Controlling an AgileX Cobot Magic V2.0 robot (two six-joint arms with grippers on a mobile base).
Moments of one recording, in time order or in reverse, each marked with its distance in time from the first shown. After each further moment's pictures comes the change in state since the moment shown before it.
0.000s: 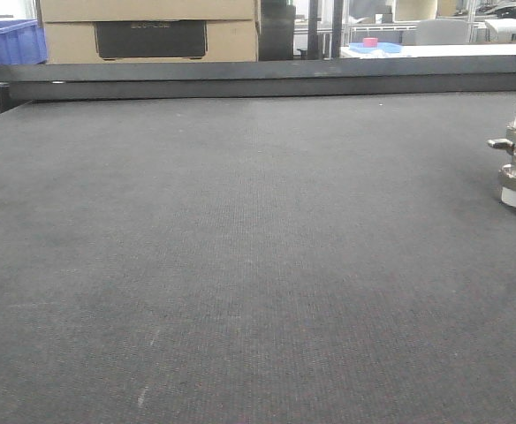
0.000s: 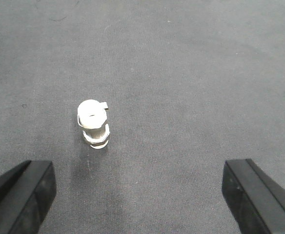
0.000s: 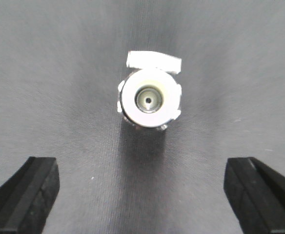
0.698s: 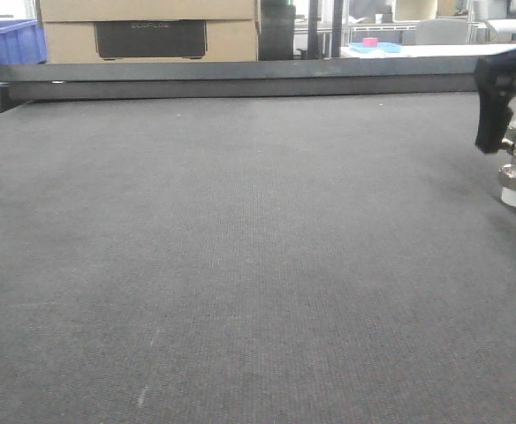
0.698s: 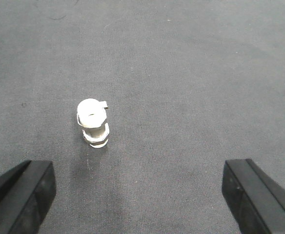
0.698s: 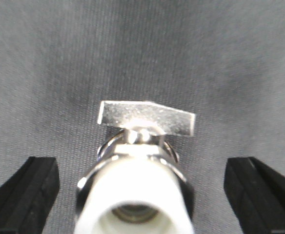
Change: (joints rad) left arm 0.000 0.000 0.000 0.000 0.005 0.000; right arm 0.000 0.308 -0.135 -0.017 -0.035 -0.013
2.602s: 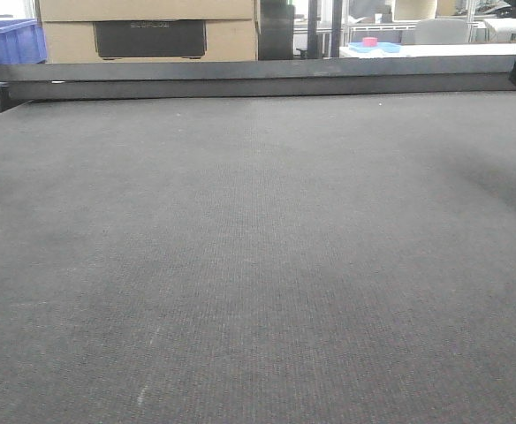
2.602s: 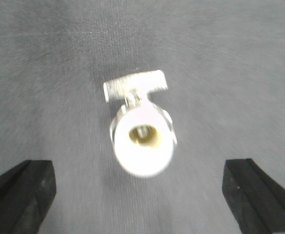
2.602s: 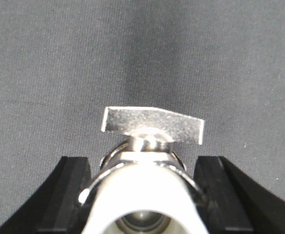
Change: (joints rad) left arm 0.142 0.941 -0.620 0.003 0.349 0.121; right arm 0.002 -0.226 0.068 0.026 0.007 -0.002
